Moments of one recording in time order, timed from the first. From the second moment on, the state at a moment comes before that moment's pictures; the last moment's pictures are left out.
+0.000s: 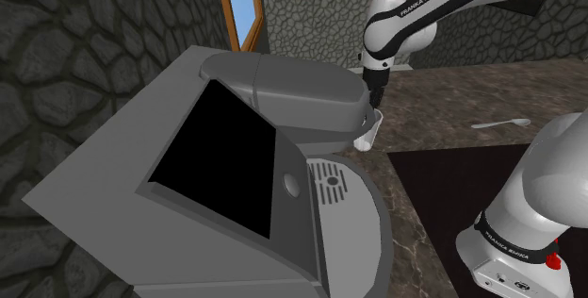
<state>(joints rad) -0.05 -0.21 -0.22 -2.46 0.04 2.17 -0.38</state>
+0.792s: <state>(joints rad) -0.05 -0.29 -0.21 -2.37 0.02 2.00 -0.35</state>
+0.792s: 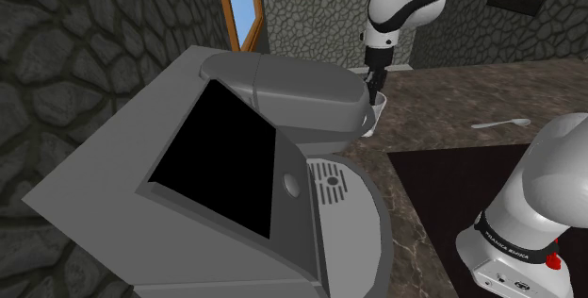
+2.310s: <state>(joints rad) -0.05 -0.34 -0.20 -2.11 0.02 1.69 -0.33</state>
